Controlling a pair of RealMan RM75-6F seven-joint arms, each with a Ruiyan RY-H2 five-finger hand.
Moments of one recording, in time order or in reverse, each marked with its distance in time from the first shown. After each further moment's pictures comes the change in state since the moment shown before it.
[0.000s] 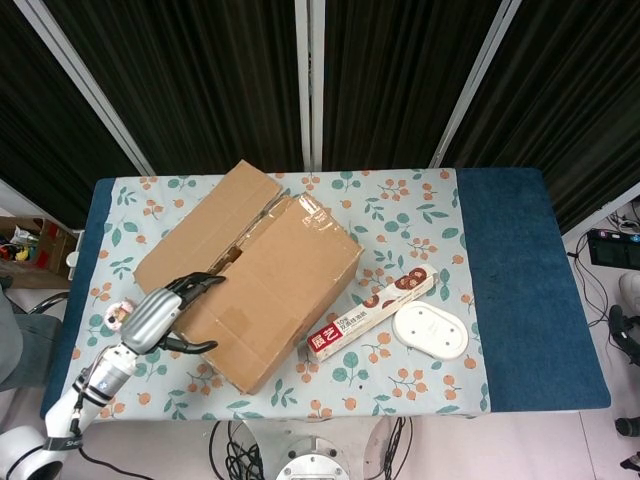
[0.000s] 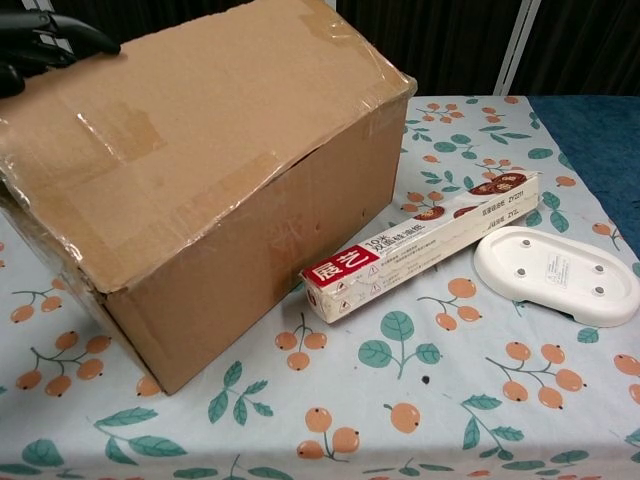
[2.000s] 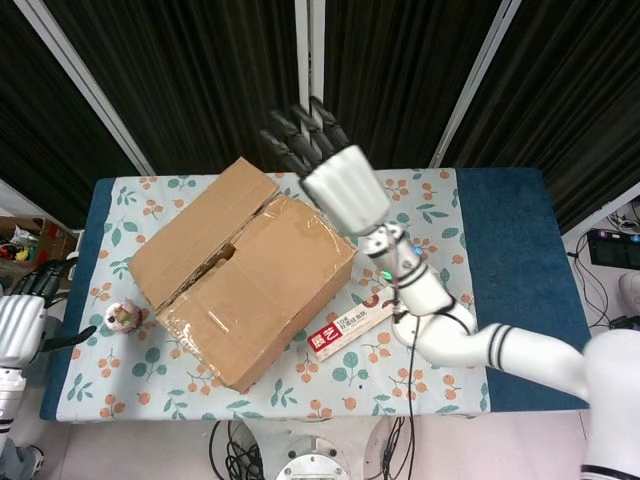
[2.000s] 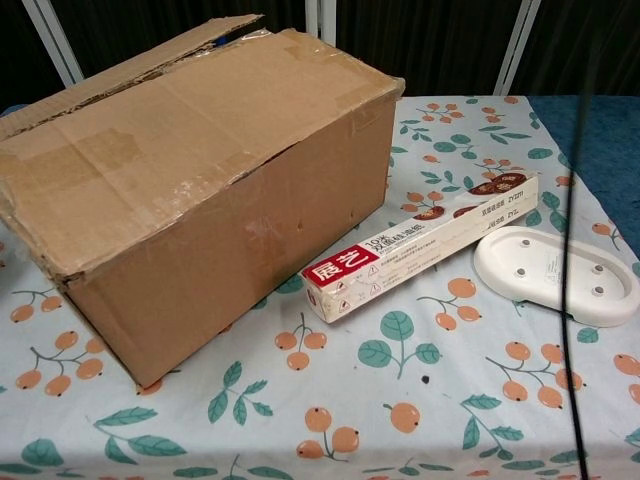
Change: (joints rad) left arm 0.305 0.100 -0.073 0.140 -0.141 0.223 0.177; right arm 1.019 -0.180 0.228 -0.201 0.139 -0.556 -0.577
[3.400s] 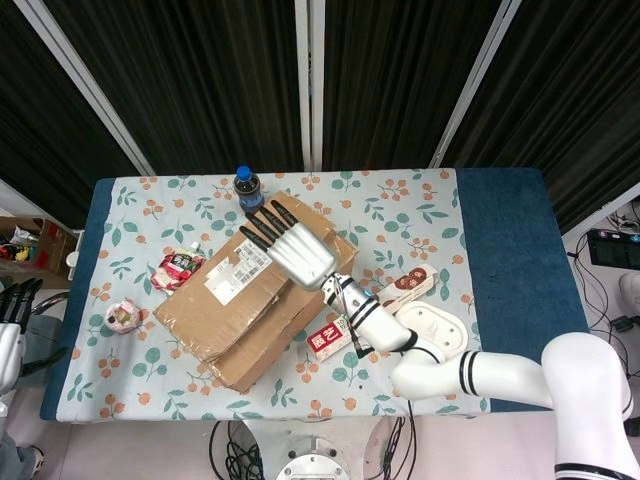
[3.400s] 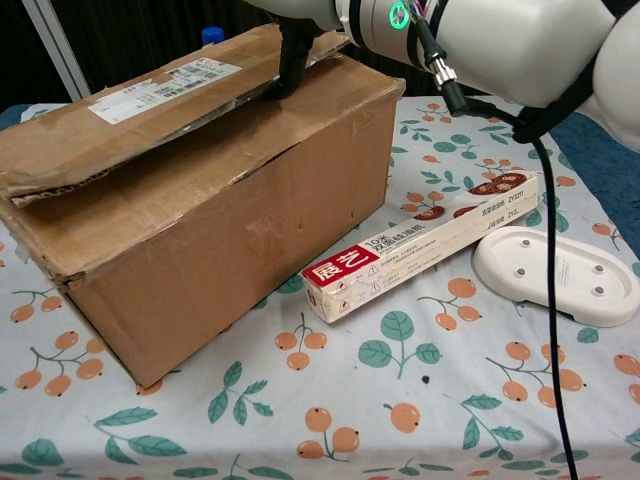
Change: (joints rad) left arm 0.110 -0.089 0.043 0.116 -0.073 0.091 0.166; right arm 0.040 -0.191 -0.049 -0.036 0.258 -0.391 -0.242
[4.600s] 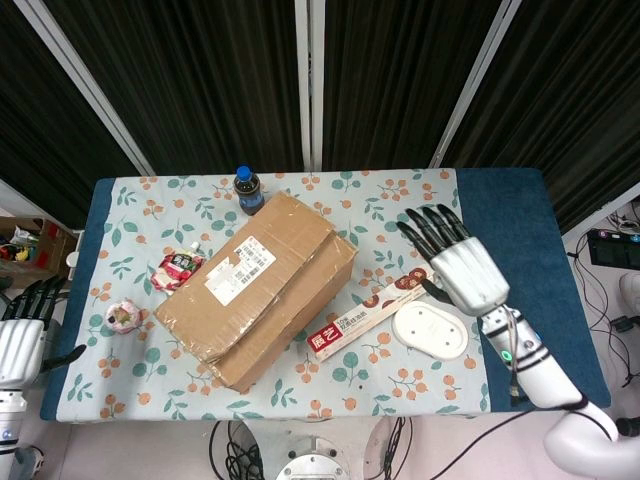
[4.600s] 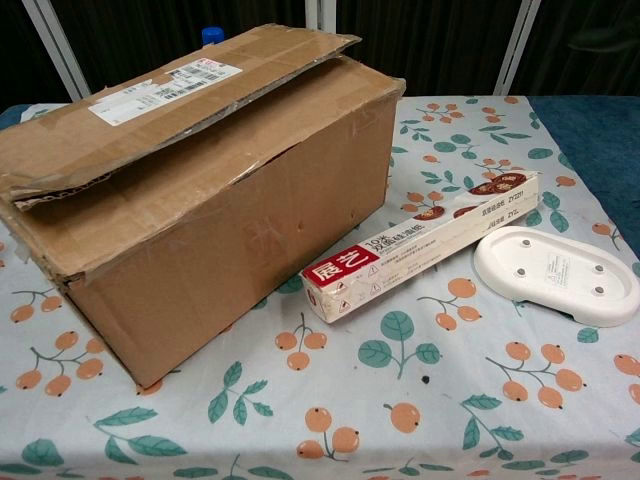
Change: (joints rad) left arm -0.032 -0.015 0.009 -0.040 0.017 -0.018 0.059; right arm -0.598 0.547 -0.028 -0.432 -0.339 0.168 0.291
